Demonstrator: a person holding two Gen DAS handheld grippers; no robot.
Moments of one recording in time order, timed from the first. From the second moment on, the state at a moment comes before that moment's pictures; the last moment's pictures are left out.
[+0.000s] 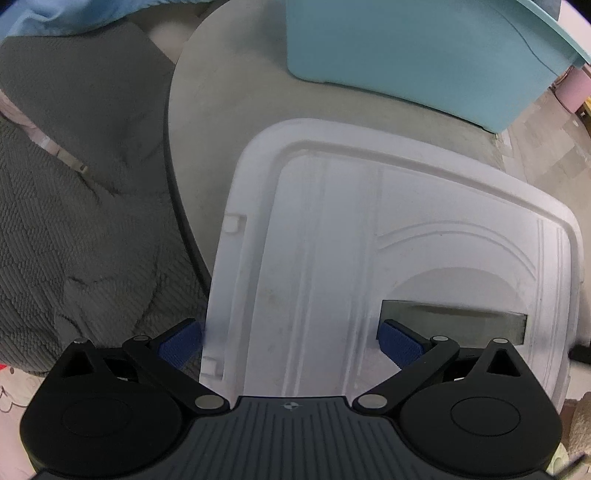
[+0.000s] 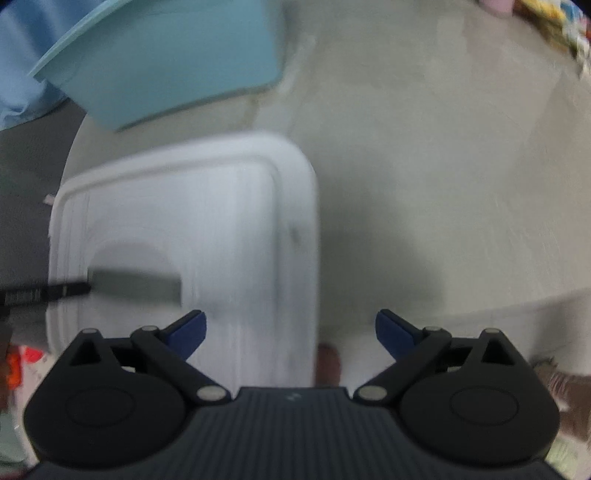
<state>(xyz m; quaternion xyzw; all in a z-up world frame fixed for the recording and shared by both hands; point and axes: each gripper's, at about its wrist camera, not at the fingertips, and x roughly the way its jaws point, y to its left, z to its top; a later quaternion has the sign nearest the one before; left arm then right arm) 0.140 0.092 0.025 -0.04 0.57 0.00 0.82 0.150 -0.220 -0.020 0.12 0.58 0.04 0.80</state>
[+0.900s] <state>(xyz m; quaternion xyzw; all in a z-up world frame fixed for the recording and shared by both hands) 0.141 0.088 0.024 0.00 0.56 -0.01 0.83 0.165 -0.234 -0.090 0.30 0.60 0.23 0.71</state>
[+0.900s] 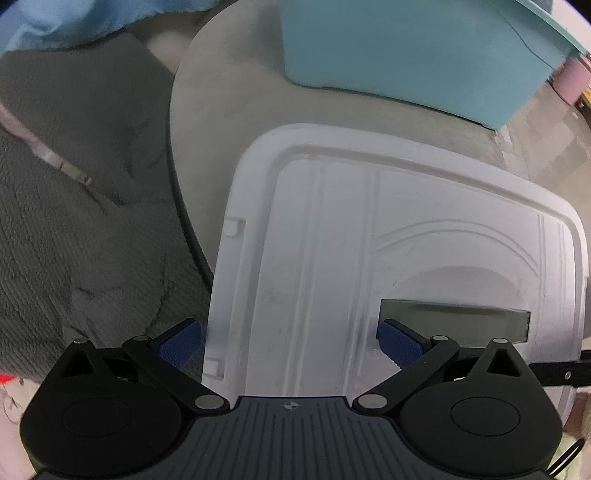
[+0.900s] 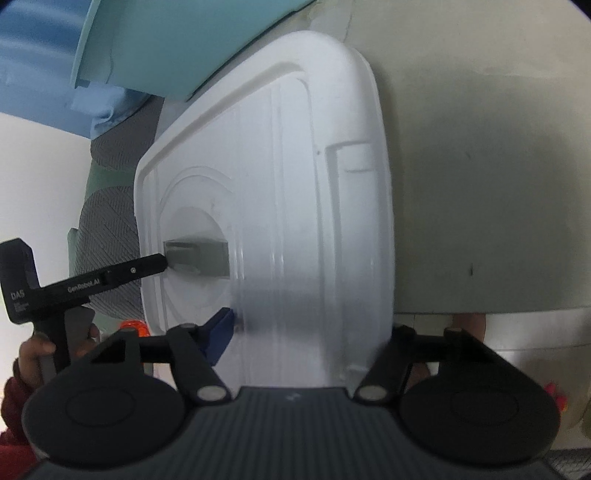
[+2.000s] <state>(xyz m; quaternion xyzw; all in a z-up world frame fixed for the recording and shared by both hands) 0.116 0.158 -0.029 -0.12 0.57 -0.20 0.79 0.163 -0.232 -0.088 0.27 0.63 0.24 0.68</state>
